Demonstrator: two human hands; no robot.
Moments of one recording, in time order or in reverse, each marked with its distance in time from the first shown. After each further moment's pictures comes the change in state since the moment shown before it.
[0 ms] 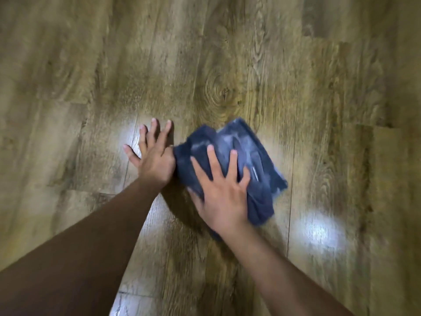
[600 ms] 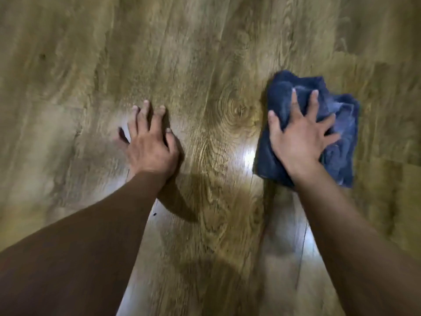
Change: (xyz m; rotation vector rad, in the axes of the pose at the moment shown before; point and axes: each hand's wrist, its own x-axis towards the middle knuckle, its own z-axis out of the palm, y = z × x) left_hand 0.077 -0.012 0.005 0.248 0.421 0.070; right_hand 0.169 0.130 -0.052 0.050 0.034 0.542
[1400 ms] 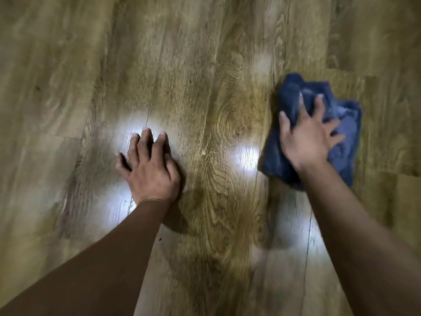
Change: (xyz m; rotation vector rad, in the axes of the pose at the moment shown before) left_hand -0.003 0.006 -0.013 -0.031 -0.054 -0.004; right_hand 0.038 -0.001 -0.017 0.017 -0.005 0.079
